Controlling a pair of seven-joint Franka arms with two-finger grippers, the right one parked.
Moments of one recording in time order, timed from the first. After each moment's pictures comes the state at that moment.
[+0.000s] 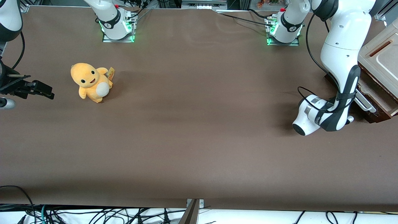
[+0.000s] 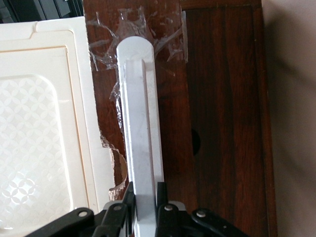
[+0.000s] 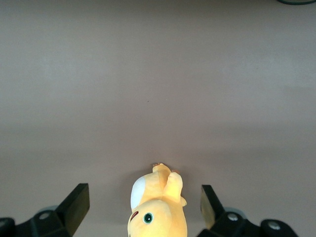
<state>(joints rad) -0.01 0.79 -0.07 -1.69 1.02 1.21 -0.95</state>
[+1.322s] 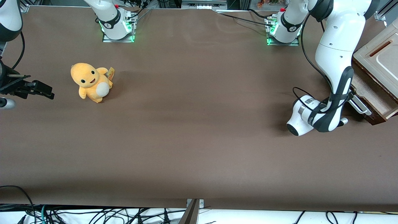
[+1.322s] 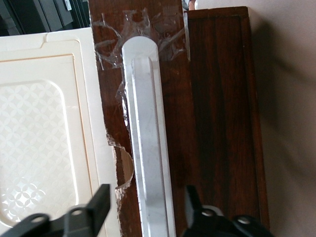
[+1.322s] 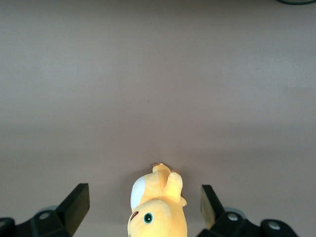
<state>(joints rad) -0.04 0.81 -0.07 -1.67 1.02 1.19 -0.93</state>
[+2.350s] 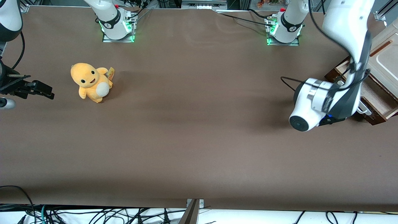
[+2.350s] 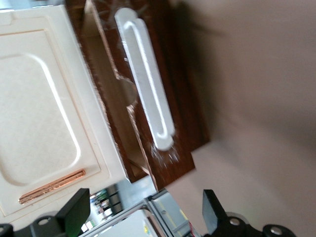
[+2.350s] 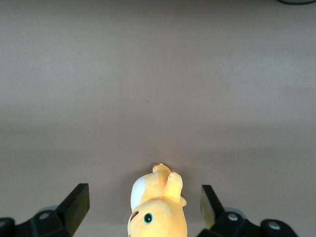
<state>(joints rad) -0.07 0.53 -0.17 -1.57 0.64 1.17 -0.64</state>
